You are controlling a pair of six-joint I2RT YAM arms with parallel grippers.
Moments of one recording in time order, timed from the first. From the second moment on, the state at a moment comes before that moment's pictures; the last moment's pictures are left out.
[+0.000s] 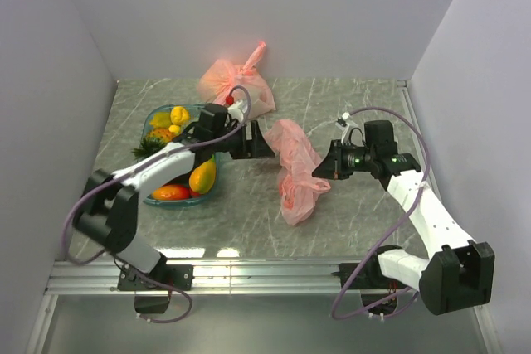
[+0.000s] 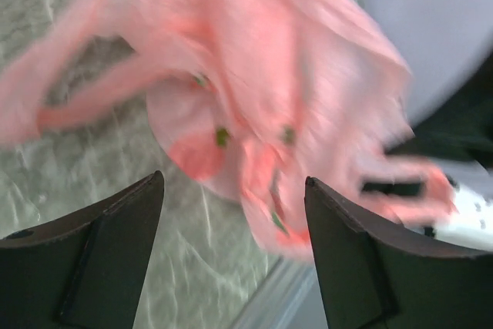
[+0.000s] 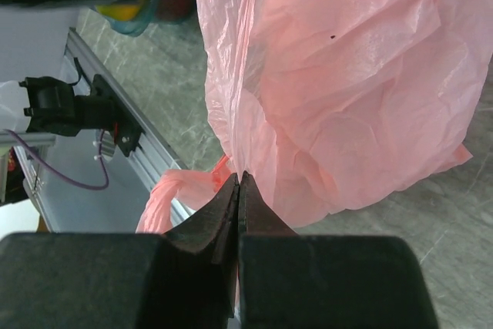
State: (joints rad) left arm -0.52 1.49 1.05 -0.13 0.54 -0.56; right arm 0.18 1.12 0.86 -0.53 -0.77 0.22
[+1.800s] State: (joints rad) left arm -0.53 1.96 1.75 -0.72 0.61 0.12; right arm 0.36 1.25 1.17 -0.59 -0.23 -0.30
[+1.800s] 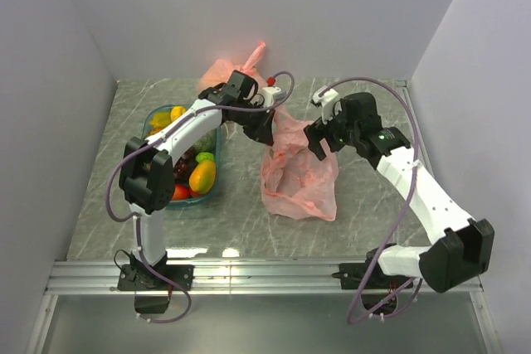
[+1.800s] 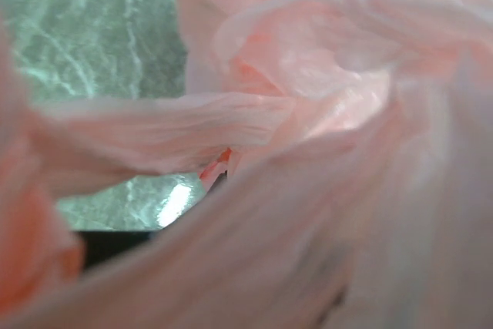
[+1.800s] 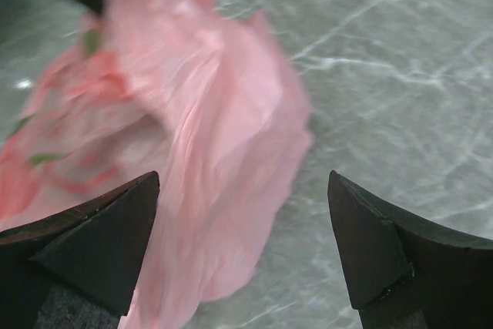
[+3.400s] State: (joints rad) left arm -0.17 1.48 1.59 -0.91 0.49 0.20; right arm 0.16 1.18 1.00 -0.47 -0.22 0.09
